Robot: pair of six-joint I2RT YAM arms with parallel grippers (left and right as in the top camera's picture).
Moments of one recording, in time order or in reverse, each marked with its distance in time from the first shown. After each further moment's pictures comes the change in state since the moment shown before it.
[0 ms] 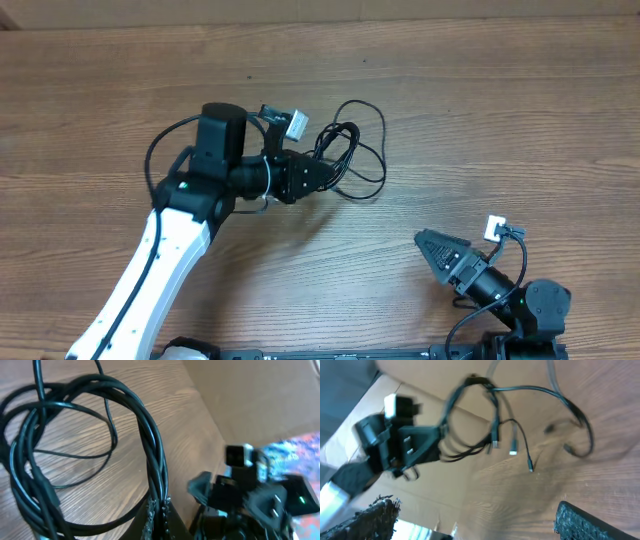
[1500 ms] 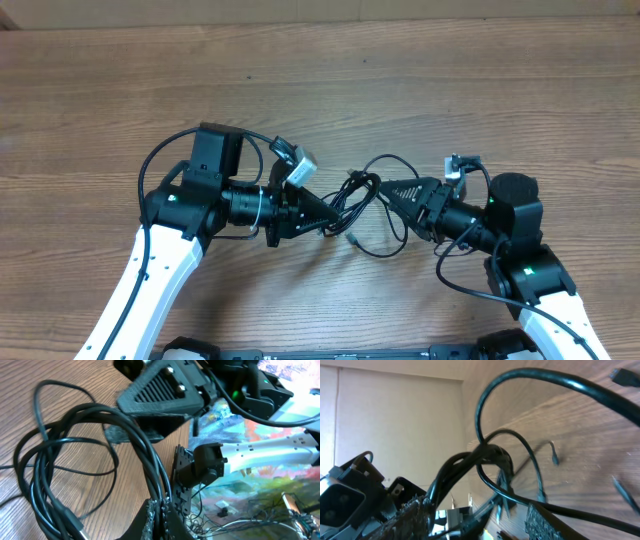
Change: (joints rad) left arm -0.005 -0.069 0.003 -0.315 0.271 0.521; right arm 0.259 0.866 0.517 -0.040 0.080 0.039
